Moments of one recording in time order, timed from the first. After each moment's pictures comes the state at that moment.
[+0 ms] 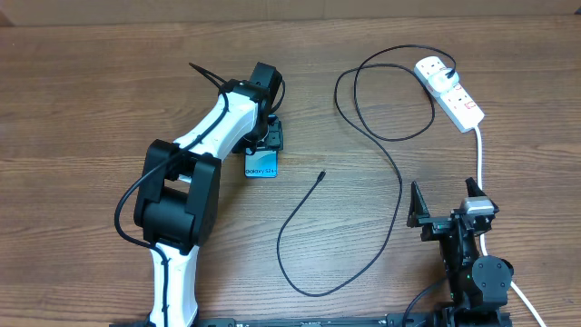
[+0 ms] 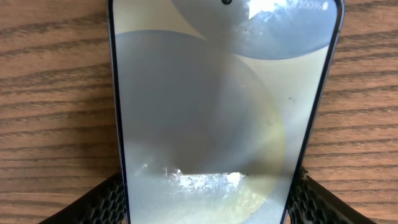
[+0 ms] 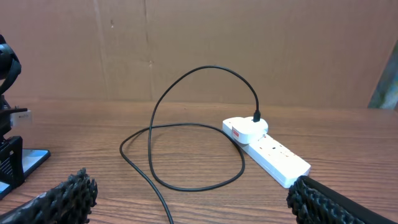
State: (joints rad) left arm -0.36 2.19 1.63 -0.90 -0.04 -0.44; right arm 0.00 0.01 0.02 -0.04 -0.06 -0.01
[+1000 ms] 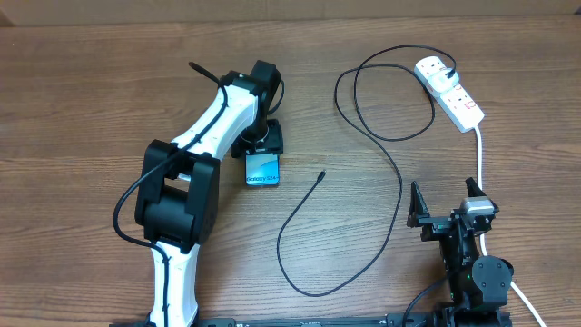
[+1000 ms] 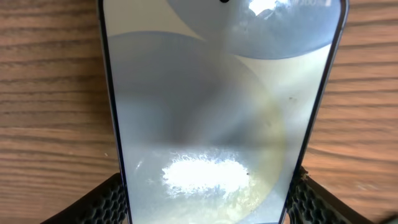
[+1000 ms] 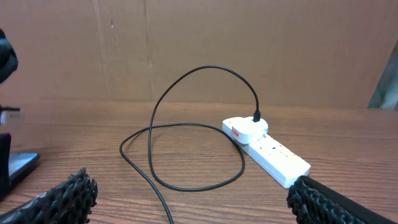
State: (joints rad) left arm -0.36 2.20 1.73 -1.11 0.05 -0.47; right arm 0.00 0.01 0.02 -0.03 -0.06 -0.01
